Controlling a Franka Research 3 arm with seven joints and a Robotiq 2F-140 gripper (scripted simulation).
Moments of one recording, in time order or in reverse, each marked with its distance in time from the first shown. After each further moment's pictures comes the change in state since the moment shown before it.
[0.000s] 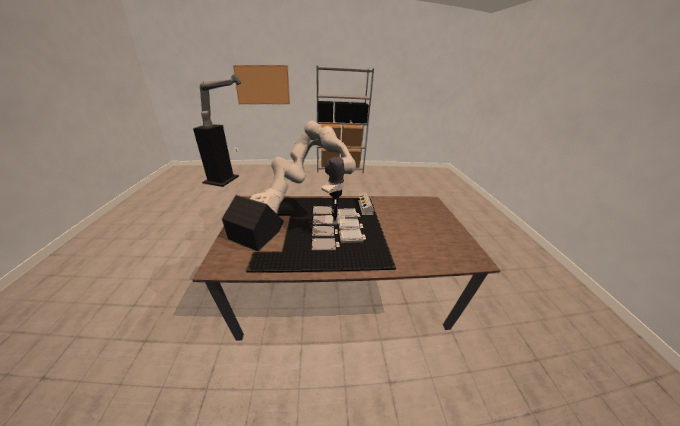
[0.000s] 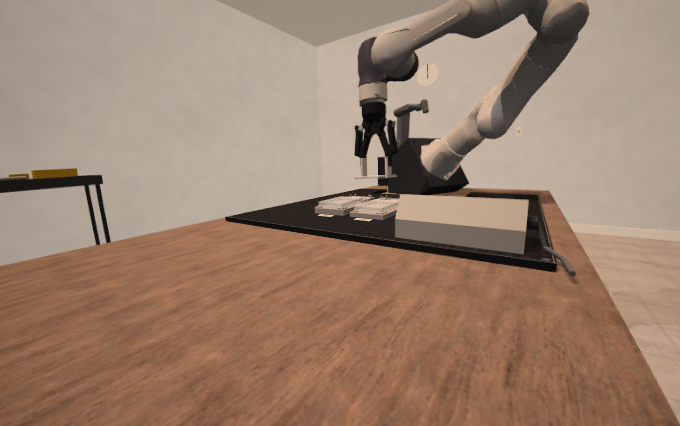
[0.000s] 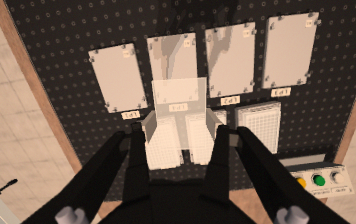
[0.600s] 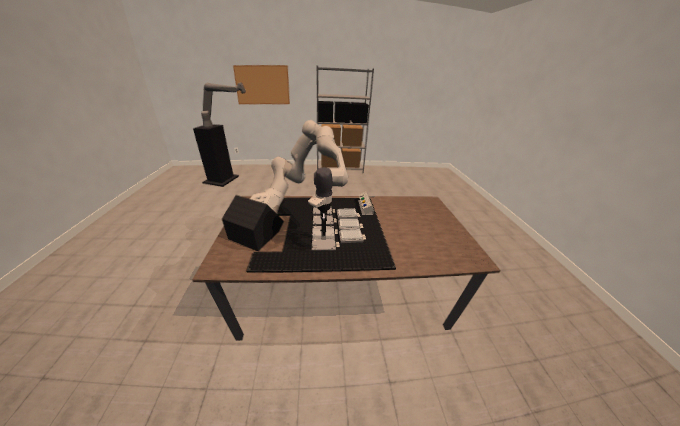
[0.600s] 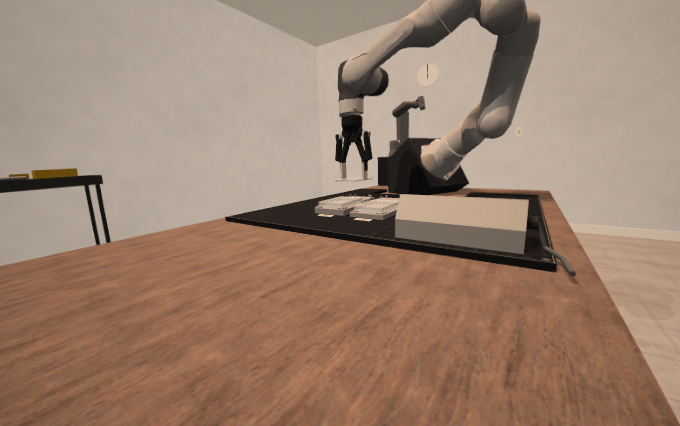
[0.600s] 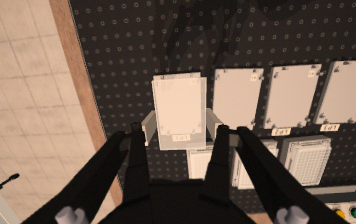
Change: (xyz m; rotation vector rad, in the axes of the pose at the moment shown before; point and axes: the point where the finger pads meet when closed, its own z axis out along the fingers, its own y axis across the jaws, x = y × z) arm 0.064 -0.135 0.011 0.015 0.013 -0.076
